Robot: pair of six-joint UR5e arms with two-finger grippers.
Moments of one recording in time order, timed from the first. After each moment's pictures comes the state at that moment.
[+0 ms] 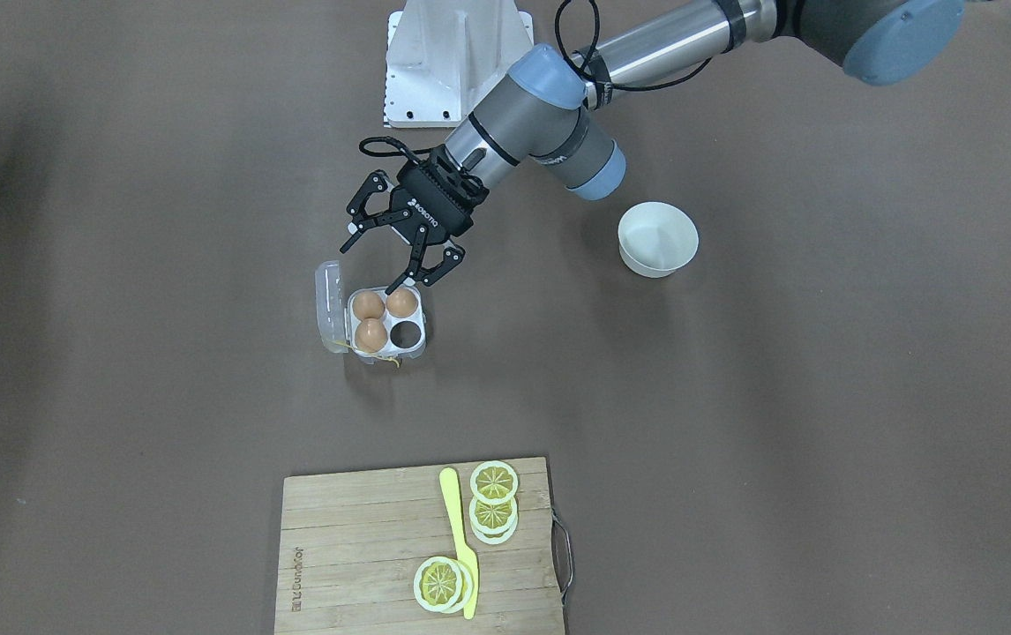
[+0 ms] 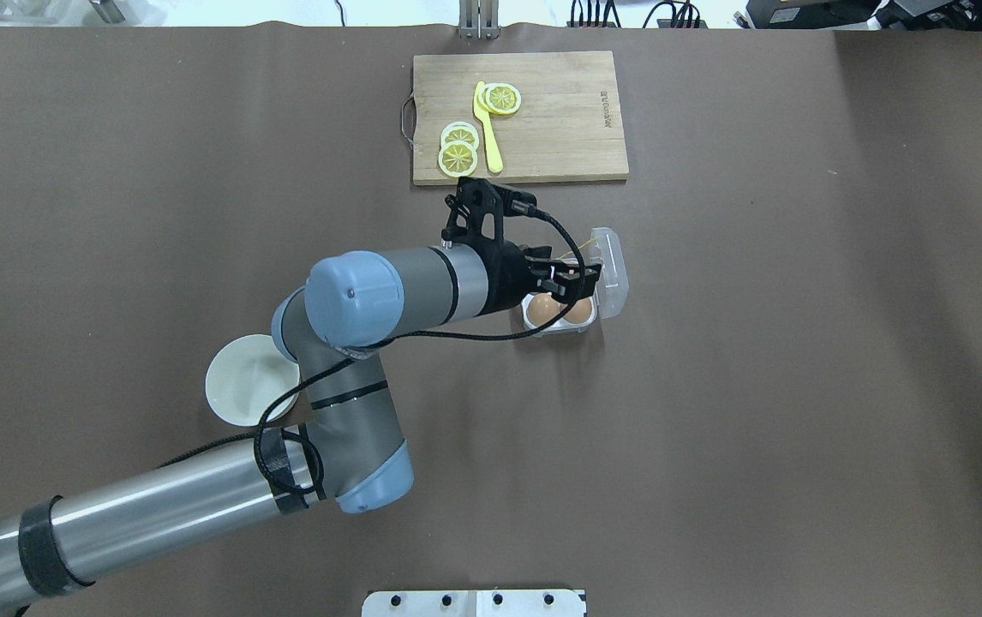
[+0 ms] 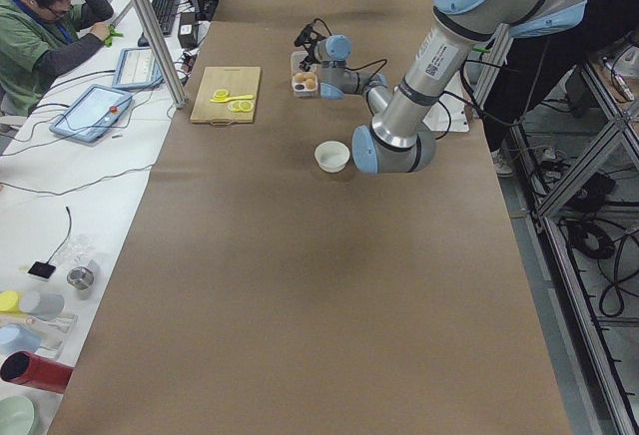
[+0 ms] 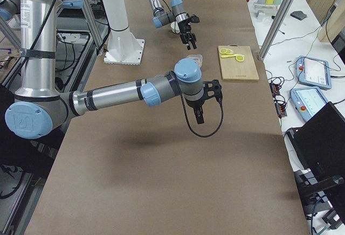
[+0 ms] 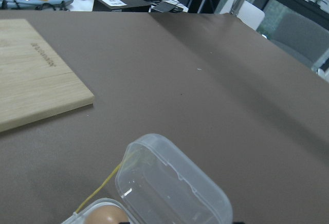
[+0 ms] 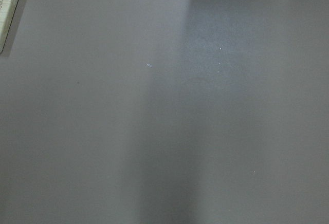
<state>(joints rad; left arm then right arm) -0.48 -2.38 -1.35 -2.61 -1.63 -1.01 1.47 -1.66 1.91 -1.35 2.41 0.27</state>
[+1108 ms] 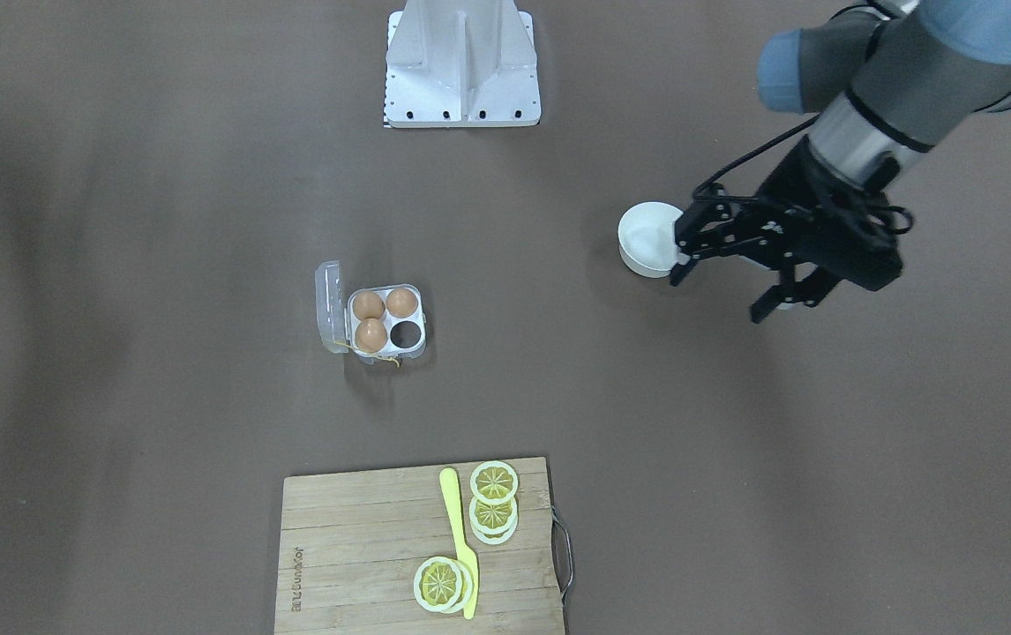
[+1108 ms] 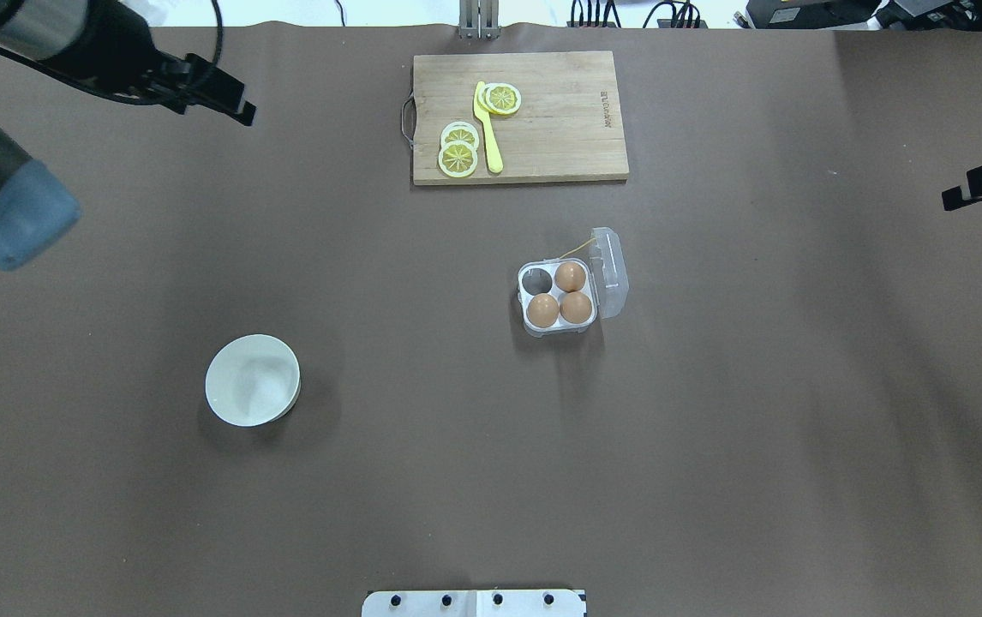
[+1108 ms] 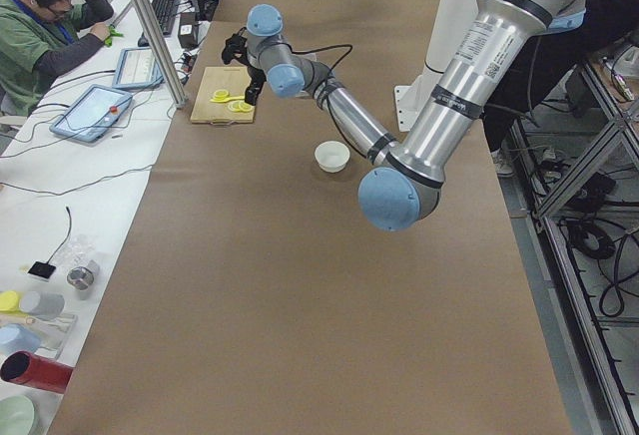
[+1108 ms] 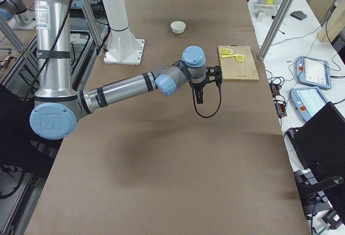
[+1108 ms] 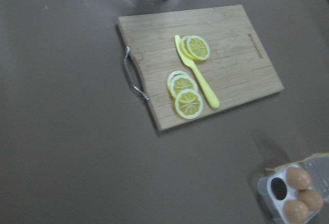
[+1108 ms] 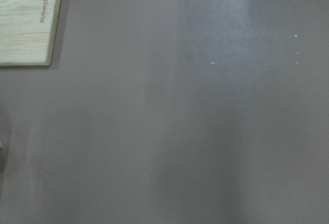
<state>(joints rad) -1.09 -2.05 -1.82 -1.74 -2.28 -0.57 1.26 -1.58 1.91 -1.20 2.41 0.66</state>
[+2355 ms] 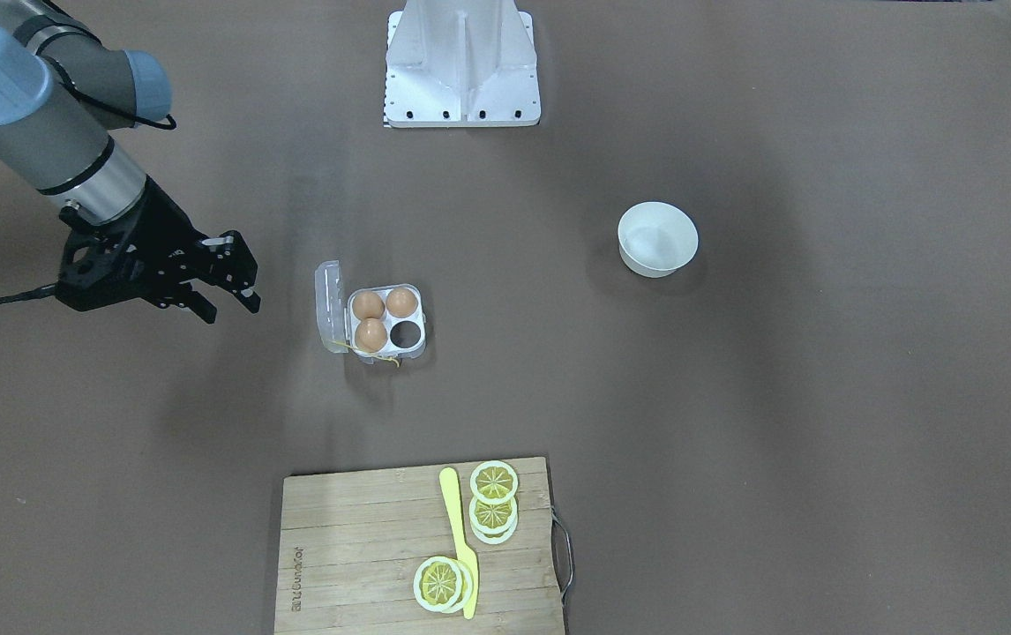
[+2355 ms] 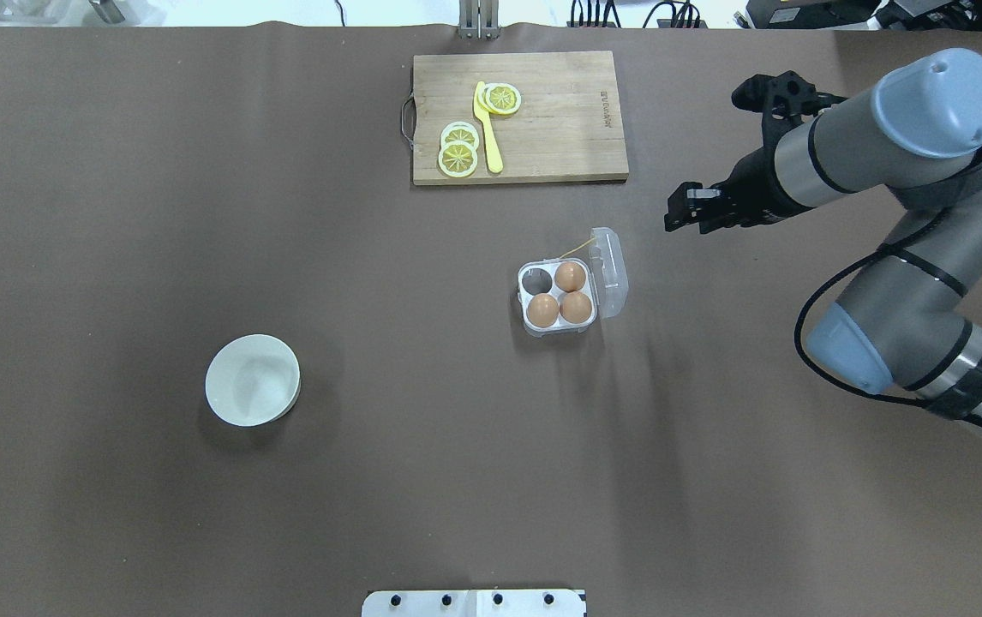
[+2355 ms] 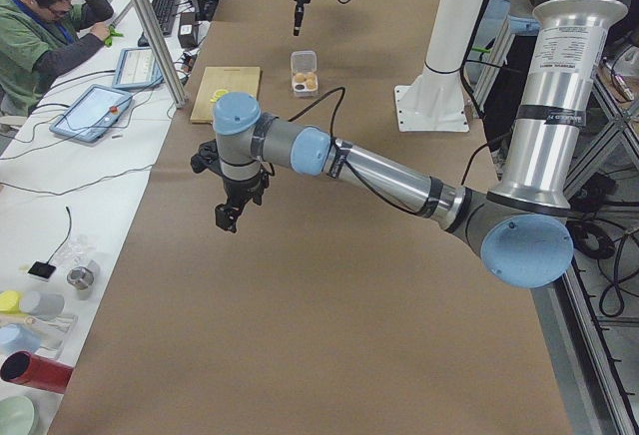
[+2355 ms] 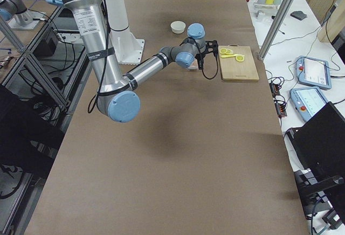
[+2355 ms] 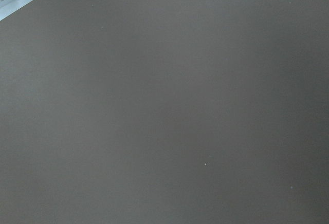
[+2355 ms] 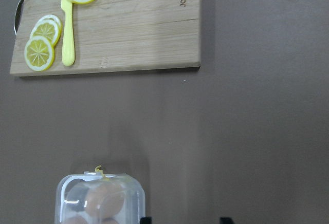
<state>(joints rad) -1.50 -1.71 -1.79 -1.46 -2.30 0.27 0.83 -1.22 1.77 -1.12 2.09 1.07</state>
